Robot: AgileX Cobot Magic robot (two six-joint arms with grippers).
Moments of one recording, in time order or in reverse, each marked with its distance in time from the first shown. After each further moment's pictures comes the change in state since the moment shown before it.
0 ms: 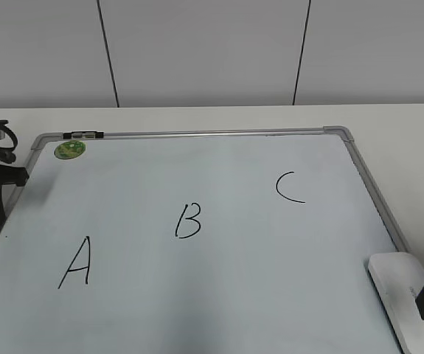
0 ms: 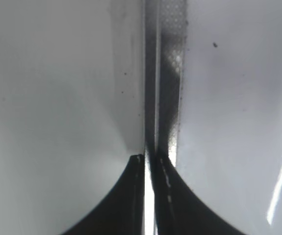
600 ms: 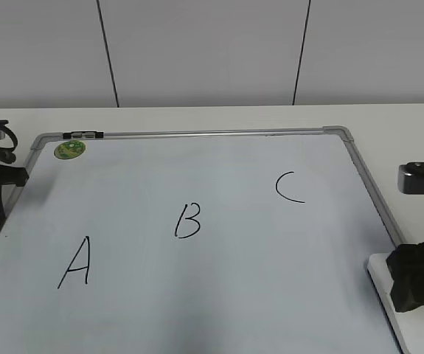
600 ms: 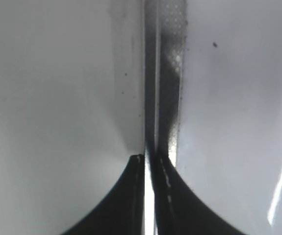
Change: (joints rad) left arm 0.000 0.000 0.000 0.004 0.000 -0.006; right arm 0.183 0.121 -0.045 -0.179 -0.084 0.241
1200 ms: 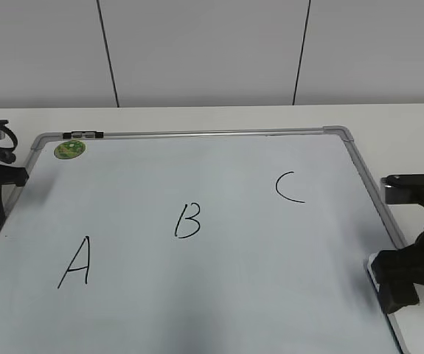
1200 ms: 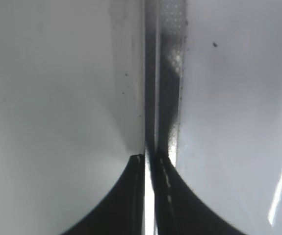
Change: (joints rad) left arm 0.000 0.000 0.000 0.000 0.000 0.000; right arm 0.001 0.136 -0.012 -0.051 -0.084 0.034
